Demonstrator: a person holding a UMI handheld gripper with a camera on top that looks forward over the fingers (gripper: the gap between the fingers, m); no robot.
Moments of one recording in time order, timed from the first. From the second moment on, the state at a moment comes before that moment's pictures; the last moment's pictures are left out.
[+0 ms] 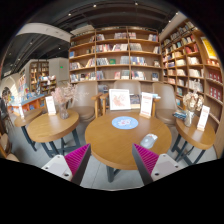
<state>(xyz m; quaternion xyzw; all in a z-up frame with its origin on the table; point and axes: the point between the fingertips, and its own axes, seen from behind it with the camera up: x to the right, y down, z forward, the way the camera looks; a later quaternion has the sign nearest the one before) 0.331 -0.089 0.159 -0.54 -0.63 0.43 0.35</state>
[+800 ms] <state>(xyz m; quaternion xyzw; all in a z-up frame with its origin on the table) 0.250 0.085 0.067 -0.61 -0.61 0.31 0.38</state>
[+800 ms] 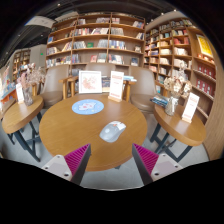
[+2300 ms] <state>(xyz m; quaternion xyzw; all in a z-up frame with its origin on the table) 0.058 0.084 -0.019 -0.65 -0.64 0.28 0.29</state>
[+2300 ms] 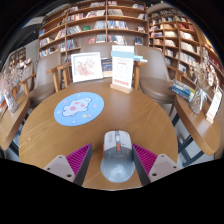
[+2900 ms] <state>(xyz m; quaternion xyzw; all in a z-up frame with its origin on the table) -0.047 0.023 0.082 -0.61 -0.64 0.34 0.31</state>
